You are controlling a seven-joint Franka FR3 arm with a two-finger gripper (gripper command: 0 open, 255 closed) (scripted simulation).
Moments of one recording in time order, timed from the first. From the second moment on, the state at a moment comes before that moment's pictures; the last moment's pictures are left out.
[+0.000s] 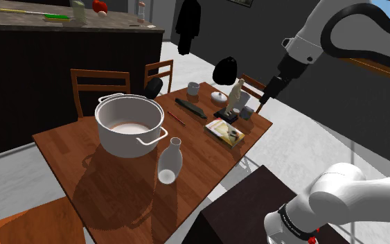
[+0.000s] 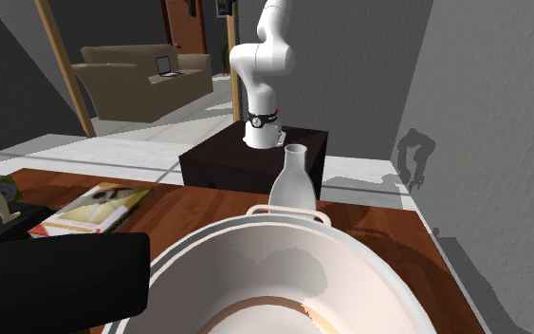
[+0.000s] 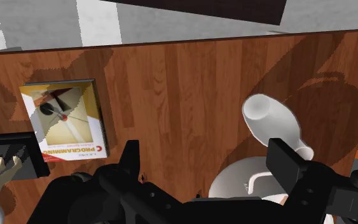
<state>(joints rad) -0.02 -0.77 0.02 -2.32 0.04 1.65 -0.12</state>
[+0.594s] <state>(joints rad) 0.02 -0.71 0.15 -2.43 0.10 1.85 0.00</state>
